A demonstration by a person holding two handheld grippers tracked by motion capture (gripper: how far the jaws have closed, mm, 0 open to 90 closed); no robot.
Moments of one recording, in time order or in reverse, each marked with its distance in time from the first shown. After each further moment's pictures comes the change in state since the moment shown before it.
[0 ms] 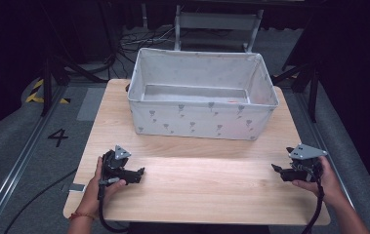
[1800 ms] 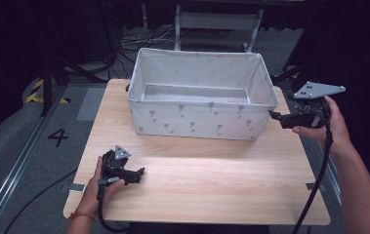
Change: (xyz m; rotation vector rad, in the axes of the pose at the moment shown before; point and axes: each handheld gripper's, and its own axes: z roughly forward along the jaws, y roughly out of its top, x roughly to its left) left arm 0.001 0.000 -0.001 0.009 -0.007 0.006; right arm -0.047 0.163 -0.060 -0.164 -0.029 -0.005
